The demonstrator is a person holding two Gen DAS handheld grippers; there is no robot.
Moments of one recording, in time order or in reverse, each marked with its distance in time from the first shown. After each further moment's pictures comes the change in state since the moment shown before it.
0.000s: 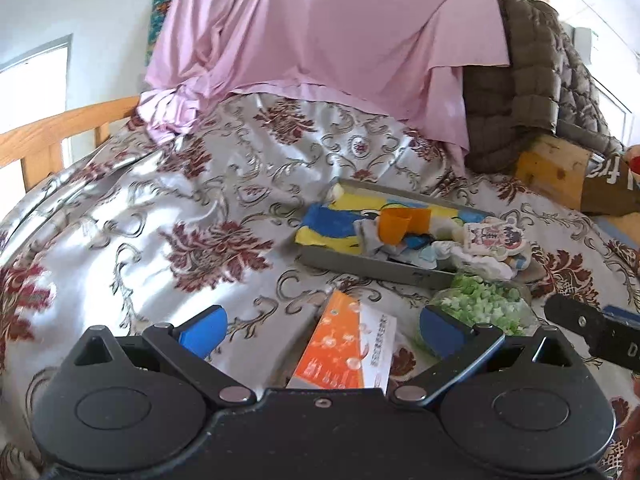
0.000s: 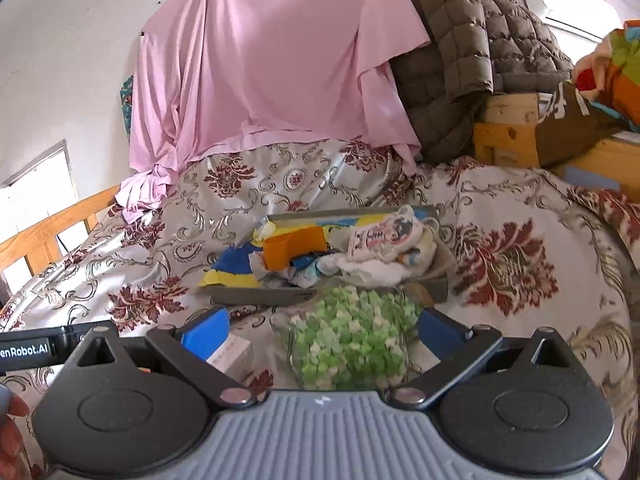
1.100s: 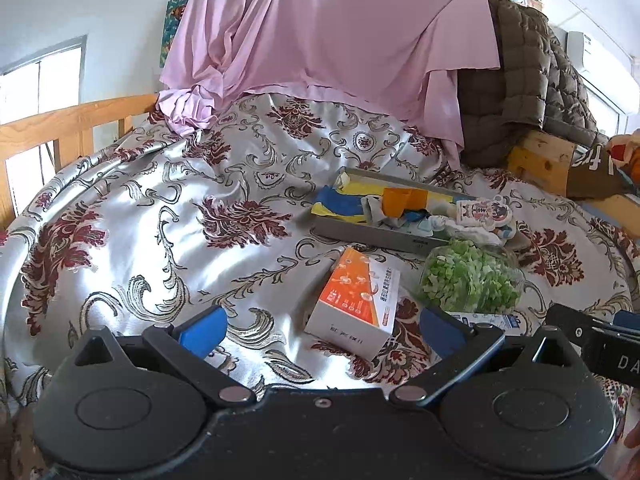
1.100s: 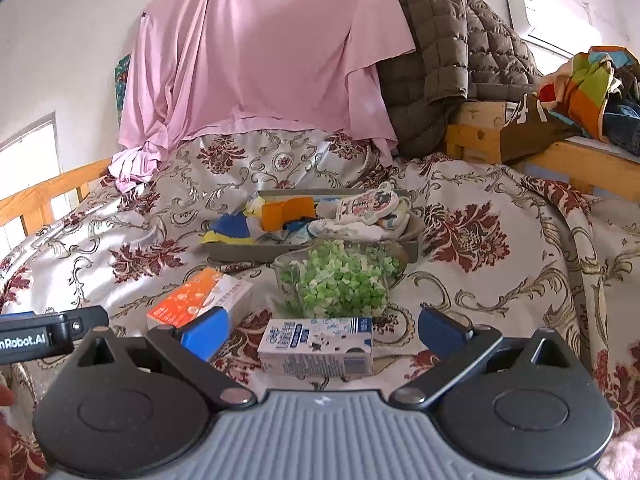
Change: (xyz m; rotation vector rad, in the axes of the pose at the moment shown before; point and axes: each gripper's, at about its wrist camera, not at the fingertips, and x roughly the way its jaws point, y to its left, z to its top) left arm -0.065 0.016 -0.054 0.005 -0.025 0.003; right arm -0.071 0.036 -0.048 -0.057 0.011 -0.109
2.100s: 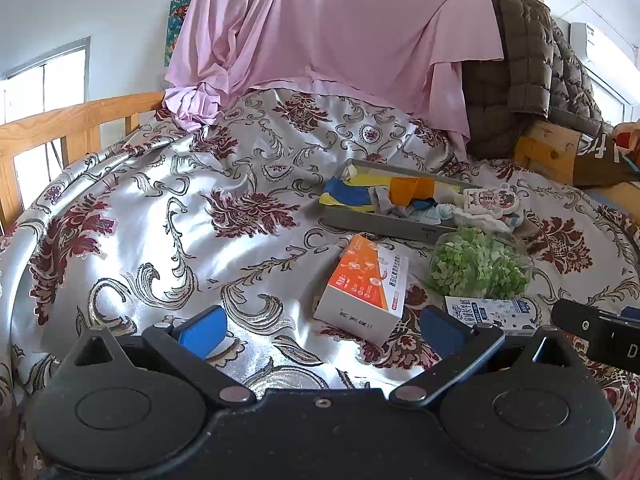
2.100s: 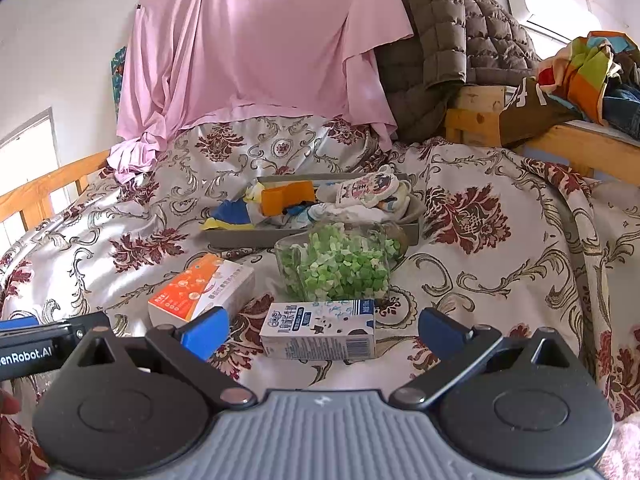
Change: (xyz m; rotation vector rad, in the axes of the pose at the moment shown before) left arm 0.000 0.000 -0.012 0.012 0.013 0.027; right arm 0.004 -0.001 -0.006 0.016 0.041 0.003
